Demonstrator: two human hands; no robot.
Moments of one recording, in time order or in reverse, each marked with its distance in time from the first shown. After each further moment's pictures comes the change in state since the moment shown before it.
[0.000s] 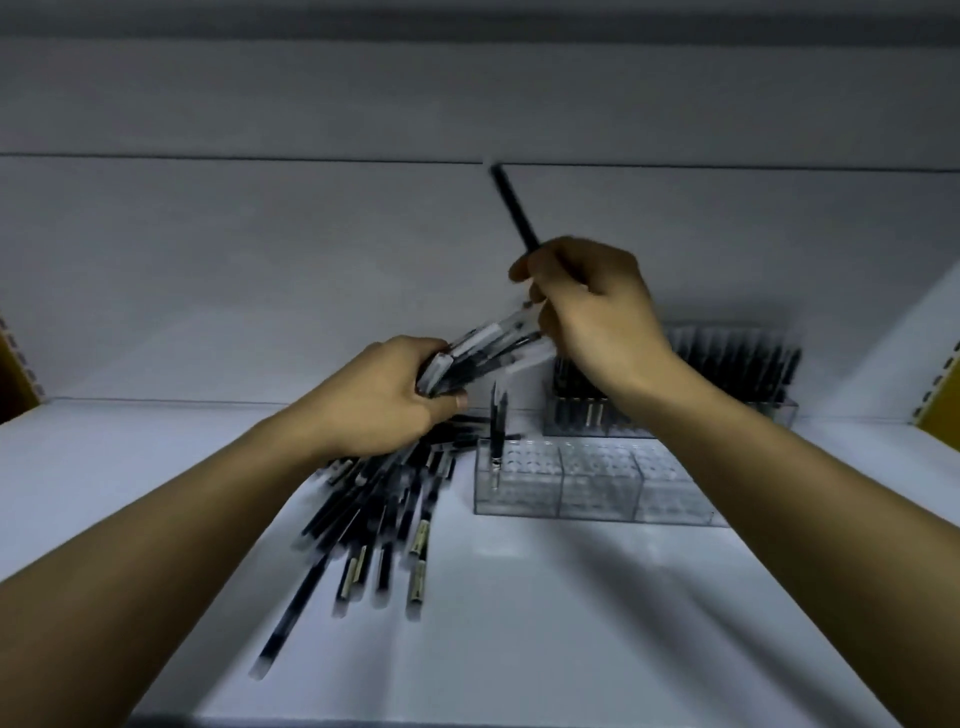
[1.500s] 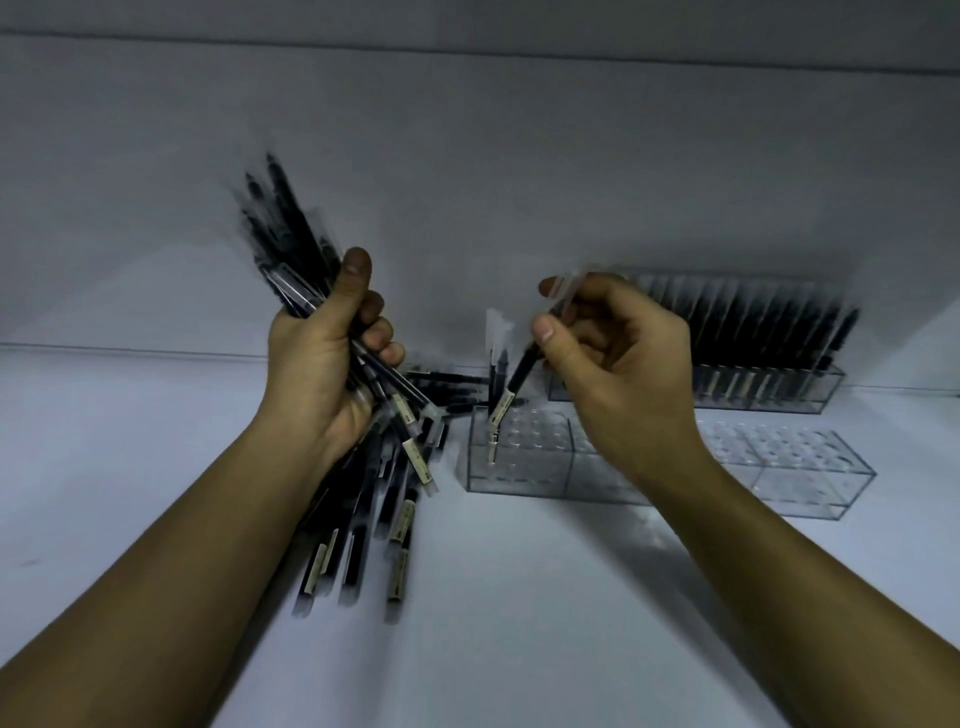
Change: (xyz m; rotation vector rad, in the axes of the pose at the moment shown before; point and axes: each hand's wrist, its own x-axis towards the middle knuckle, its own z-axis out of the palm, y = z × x) left_hand 0.017 -0.031 0.042 -1.469 0.590 -0.149; right_hand -0.042 0.081 0.017 0.143 0.058 -0.122
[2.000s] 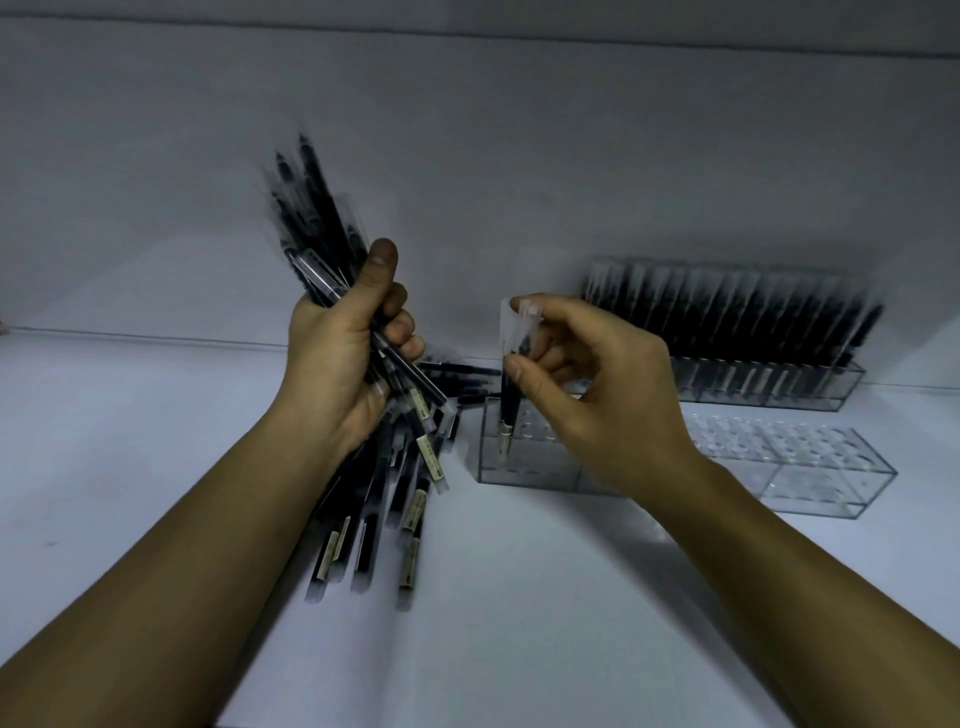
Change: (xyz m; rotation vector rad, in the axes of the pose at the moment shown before) left_hand -0.003 -0.001 0.002 0.066 -0.031 0.006; right_hand -0.009 0.011 0.009 -0.256 -0.158 -0.189
